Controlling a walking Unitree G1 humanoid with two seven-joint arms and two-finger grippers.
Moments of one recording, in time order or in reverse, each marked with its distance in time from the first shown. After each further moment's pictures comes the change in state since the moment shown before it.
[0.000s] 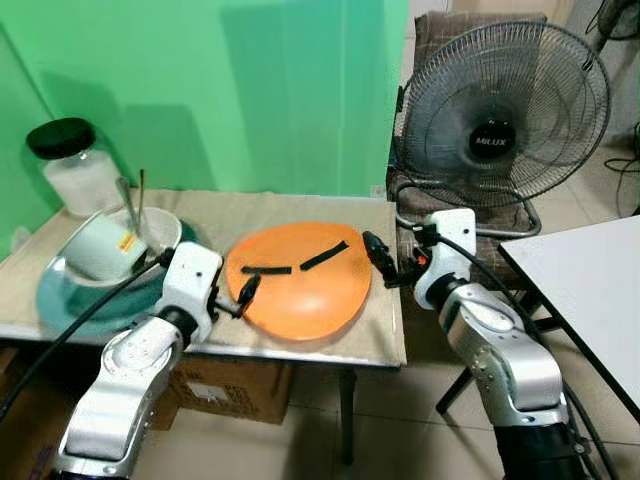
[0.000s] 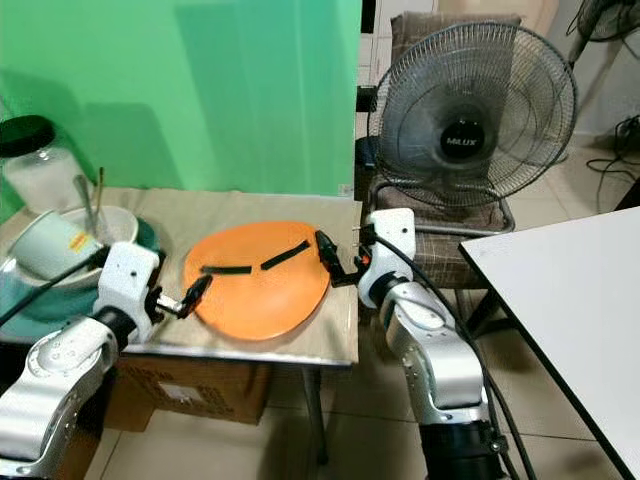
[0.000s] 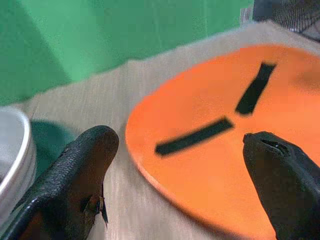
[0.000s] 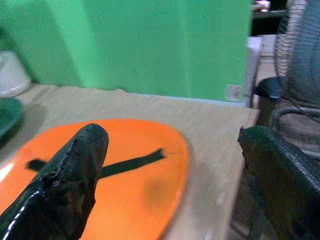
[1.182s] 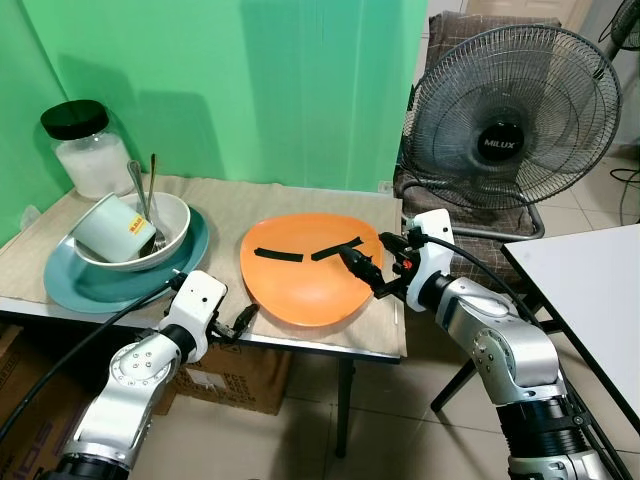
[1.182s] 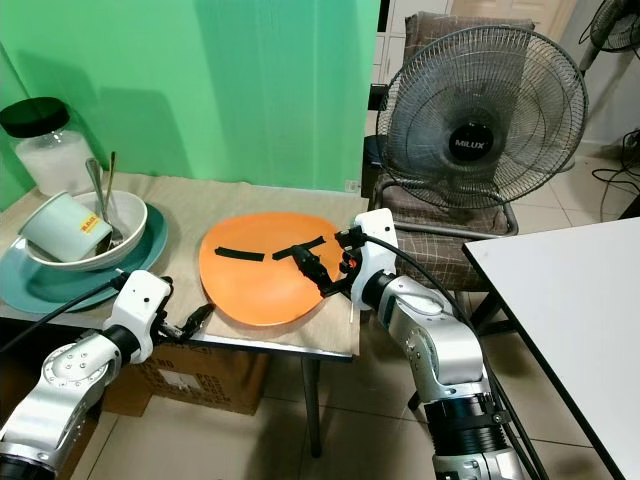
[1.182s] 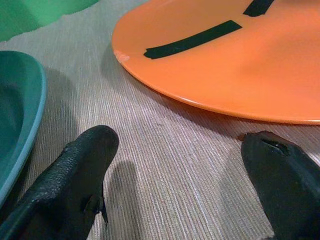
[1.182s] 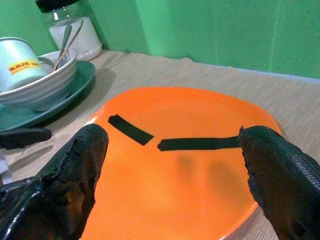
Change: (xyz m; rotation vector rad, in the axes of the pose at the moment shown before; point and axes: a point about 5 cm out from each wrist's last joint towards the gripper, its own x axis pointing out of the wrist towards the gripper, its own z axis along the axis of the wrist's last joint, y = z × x) left arm 0.014 0.007 -0.046 0.088 0.088 -0.079; right arm 0.012 -0.002 -0.007 0.050 0.102 0.259
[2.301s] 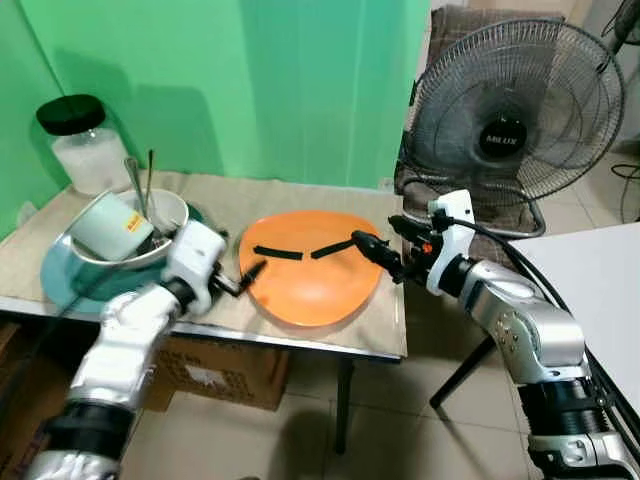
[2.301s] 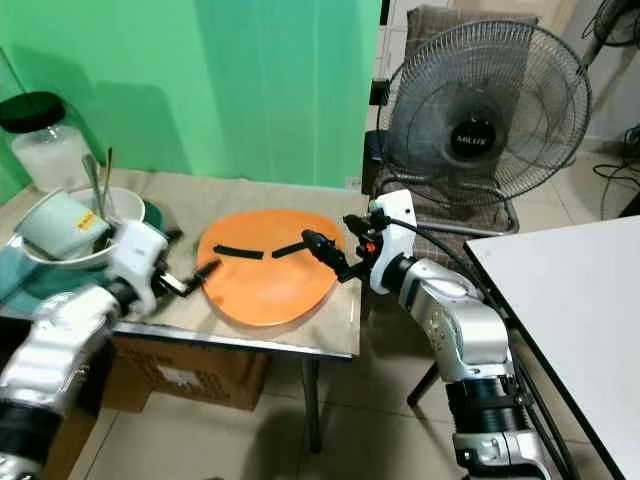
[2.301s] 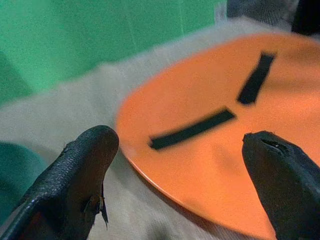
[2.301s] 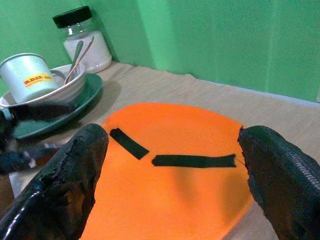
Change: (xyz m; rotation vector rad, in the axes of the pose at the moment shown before) left arm 0.024 0.021 0.040 -0.023 -0.150 -0.083; right arm -0.009 -0.019 0.021 -0.017 -0.044 0.068
